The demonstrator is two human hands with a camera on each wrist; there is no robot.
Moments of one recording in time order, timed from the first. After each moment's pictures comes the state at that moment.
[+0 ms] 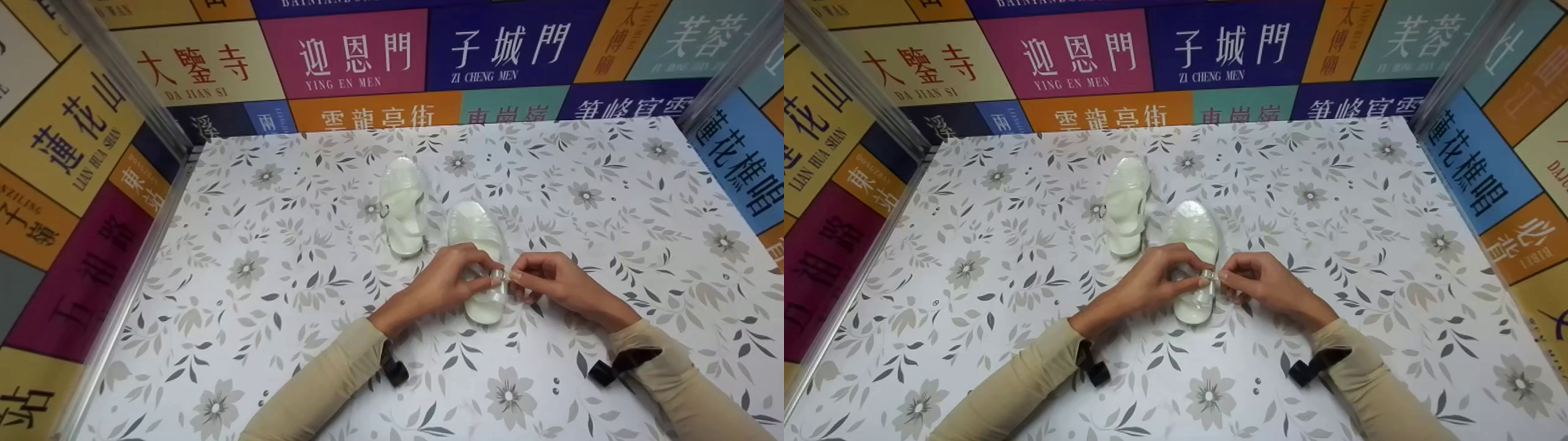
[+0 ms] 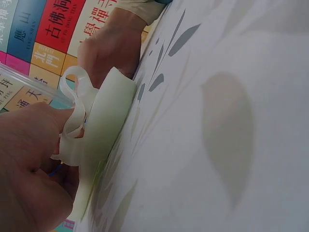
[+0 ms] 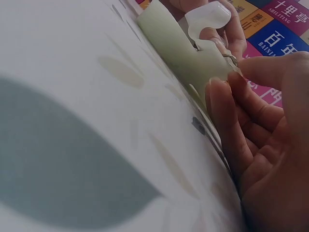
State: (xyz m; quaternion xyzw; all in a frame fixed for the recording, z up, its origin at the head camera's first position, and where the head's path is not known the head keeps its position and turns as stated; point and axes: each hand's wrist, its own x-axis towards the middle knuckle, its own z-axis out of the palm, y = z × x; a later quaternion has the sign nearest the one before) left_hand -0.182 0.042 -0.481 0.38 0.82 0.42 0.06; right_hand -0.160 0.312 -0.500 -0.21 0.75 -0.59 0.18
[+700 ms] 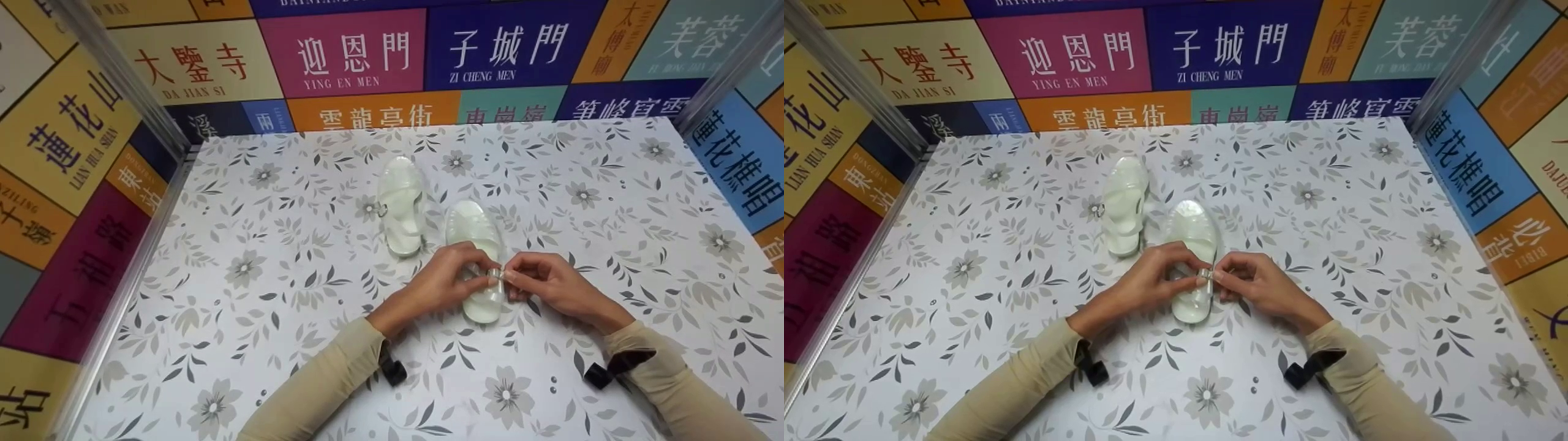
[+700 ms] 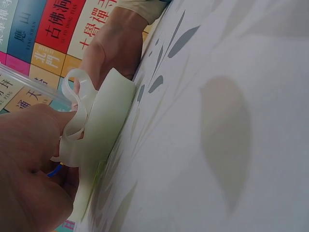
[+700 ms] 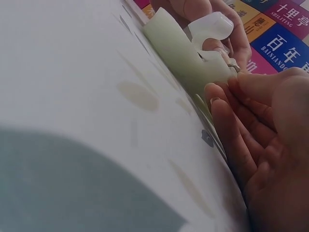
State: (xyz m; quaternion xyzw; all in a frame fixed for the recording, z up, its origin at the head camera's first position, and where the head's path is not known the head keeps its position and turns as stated) left_hand -0.182 0.041 -0.483 0.38 0.82 0.43 0.07; right_hand -0.156 0.307 -0.504 -0.21 0.74 -0.61 0.16
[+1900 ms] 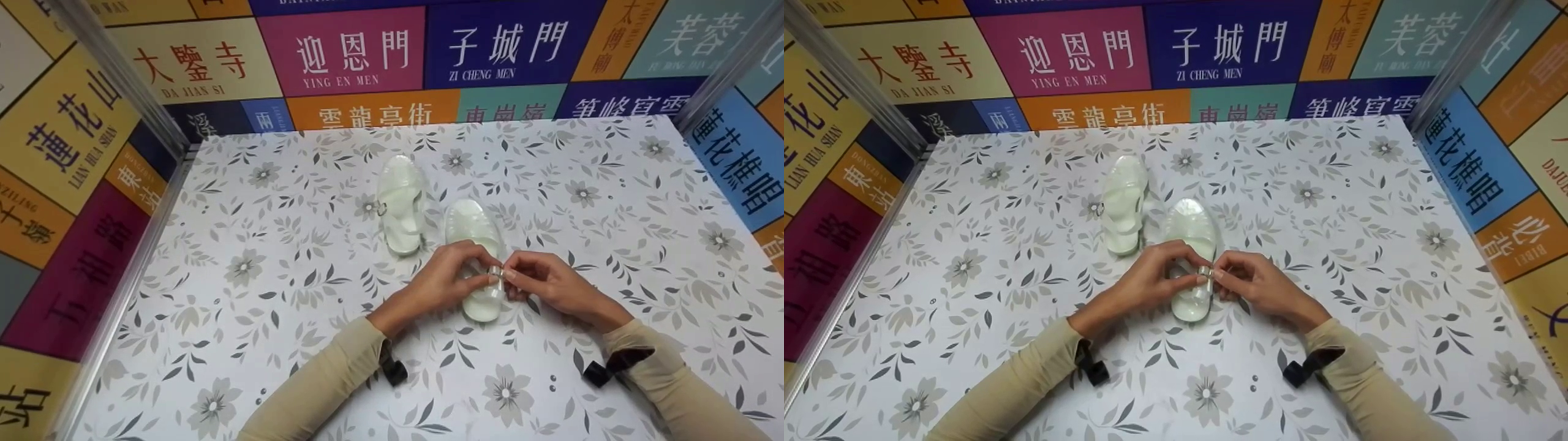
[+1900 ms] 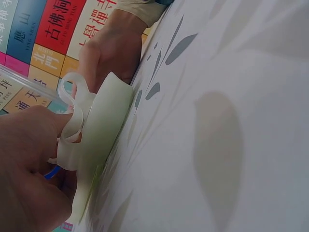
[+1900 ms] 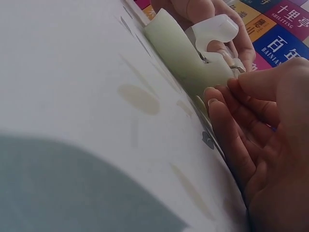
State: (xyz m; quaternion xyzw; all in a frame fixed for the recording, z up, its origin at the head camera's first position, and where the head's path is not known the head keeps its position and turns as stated) left_hand -0.181 0.045 -0.486 0.36 0.80 0.47 0.06; right_hand -0.157 0.308 -0.504 -0.24 0.74 -0.61 0.18
